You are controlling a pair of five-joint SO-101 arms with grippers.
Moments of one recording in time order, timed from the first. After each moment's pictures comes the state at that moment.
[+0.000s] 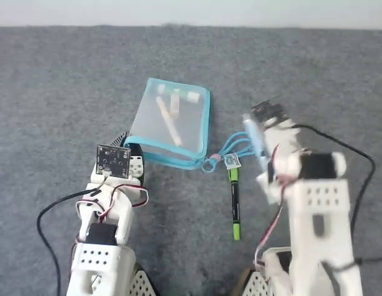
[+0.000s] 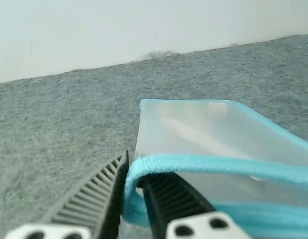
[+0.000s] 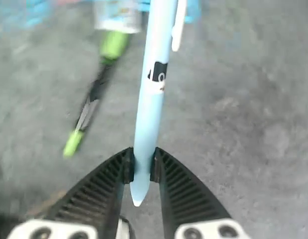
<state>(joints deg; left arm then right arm) -2.0 -79.6 97.5 15.2 -1.6 -9.8 -43.5 35.2 92.7 25.4</state>
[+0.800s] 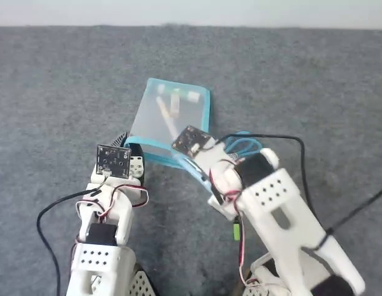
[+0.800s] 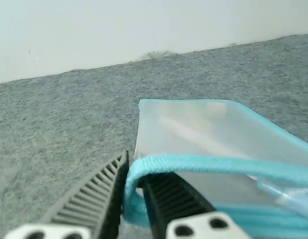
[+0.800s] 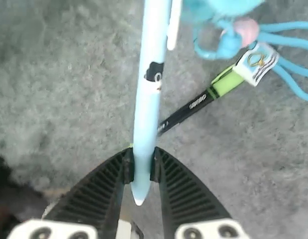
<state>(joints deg) -1.8 -79.6 97.5 15.2 -1.6 -35.3 -30.7 33.1 88.4 19.6</state>
